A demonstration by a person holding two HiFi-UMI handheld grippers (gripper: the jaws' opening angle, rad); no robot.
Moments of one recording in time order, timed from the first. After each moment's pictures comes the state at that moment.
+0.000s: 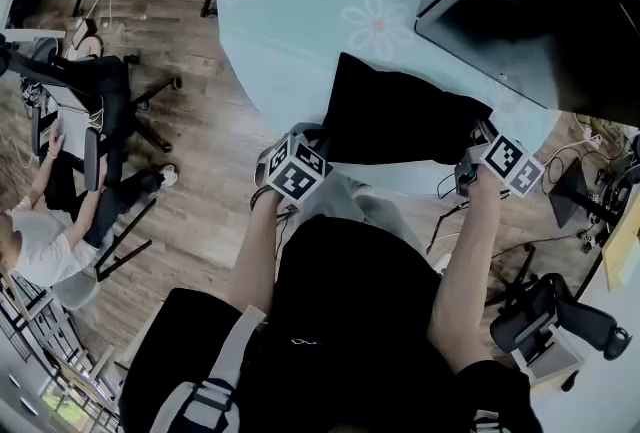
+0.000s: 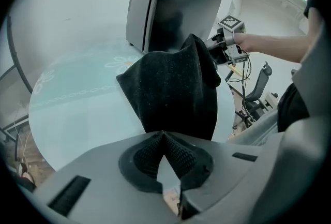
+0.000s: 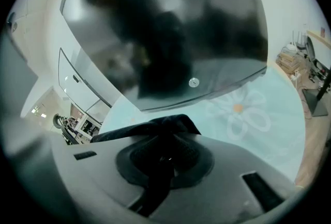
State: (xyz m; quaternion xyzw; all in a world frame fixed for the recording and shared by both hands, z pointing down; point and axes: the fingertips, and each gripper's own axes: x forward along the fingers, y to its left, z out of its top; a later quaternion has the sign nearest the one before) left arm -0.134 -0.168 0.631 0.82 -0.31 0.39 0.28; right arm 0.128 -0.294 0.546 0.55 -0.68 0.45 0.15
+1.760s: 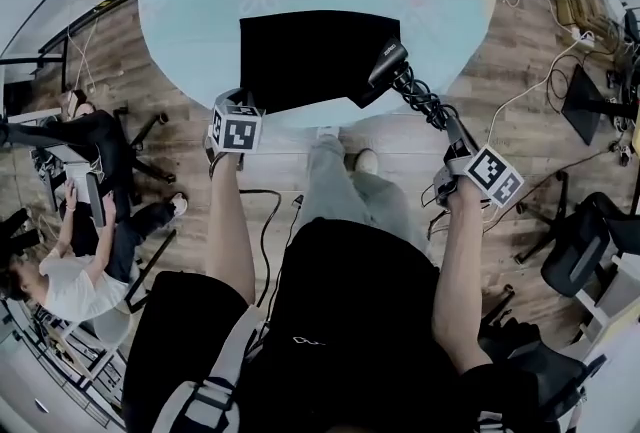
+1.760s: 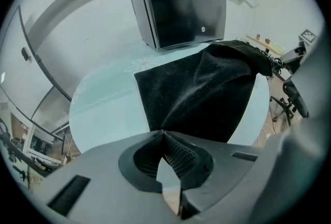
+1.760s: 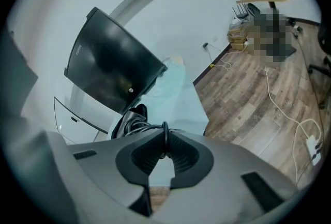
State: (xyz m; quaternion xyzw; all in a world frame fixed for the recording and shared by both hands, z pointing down) left arm -0.154 -0.180 0.635 0.71 -0.47 0.48 0.20; right arm 0.278 -0.068 0.576 0.61 -0.58 0.53 -0.03
